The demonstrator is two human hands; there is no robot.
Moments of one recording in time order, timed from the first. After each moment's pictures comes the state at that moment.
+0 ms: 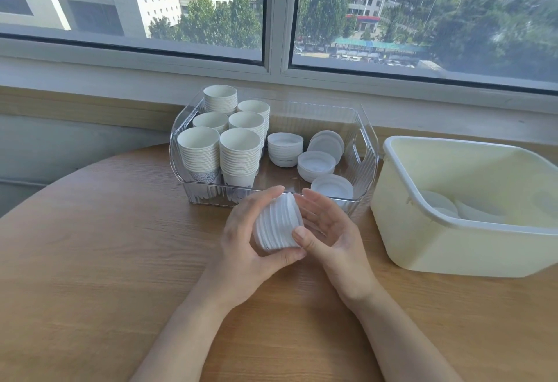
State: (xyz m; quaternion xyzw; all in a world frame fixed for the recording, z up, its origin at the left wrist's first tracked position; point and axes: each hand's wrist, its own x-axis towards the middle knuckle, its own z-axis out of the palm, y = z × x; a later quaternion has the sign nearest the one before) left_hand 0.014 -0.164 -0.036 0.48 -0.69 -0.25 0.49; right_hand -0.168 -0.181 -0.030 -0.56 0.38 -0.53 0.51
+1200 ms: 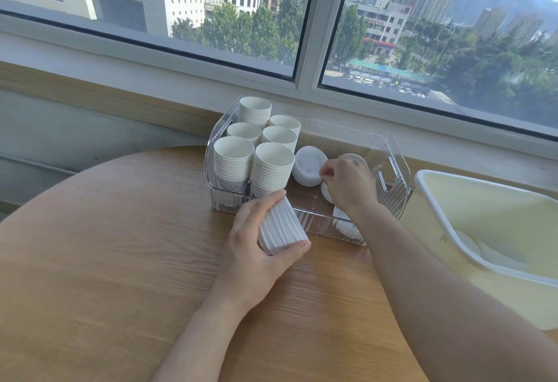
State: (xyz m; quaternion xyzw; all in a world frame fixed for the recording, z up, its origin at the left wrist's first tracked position) left_hand 0.034 -0.177 -0.043 0.53 -0.61 -0.23 0.55; right_hand -0.146 -0.343 0.015 -0.75 0.63 -0.19 -0.03
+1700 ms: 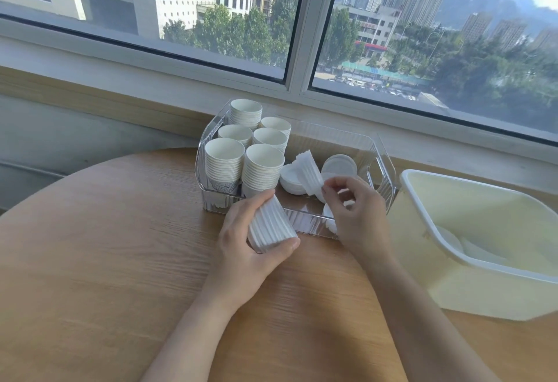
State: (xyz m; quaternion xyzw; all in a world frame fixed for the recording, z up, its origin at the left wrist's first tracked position) left_hand 0.033 -0.178 -0.044 0.51 -0.60 -0.23 0.57; right_hand -0.157 -0.239 0.024 -0.68 0.54 -0.47 0.18
